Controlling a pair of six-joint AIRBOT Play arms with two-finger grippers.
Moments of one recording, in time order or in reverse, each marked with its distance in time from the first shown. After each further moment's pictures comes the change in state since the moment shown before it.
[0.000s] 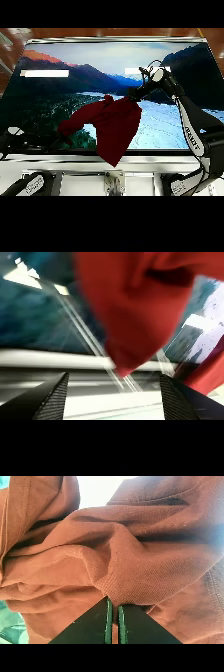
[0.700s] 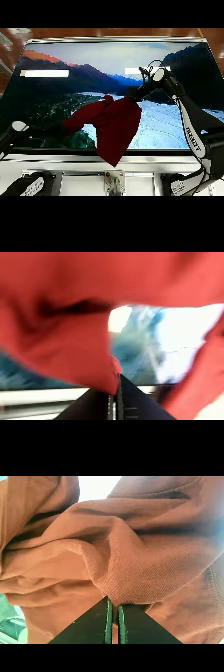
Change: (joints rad) left arm -0.168 0.061 0.089 -0.031 0.135 -0.043; right arm 0.000 0.019 0.000 -0.002 0.021 -0.013
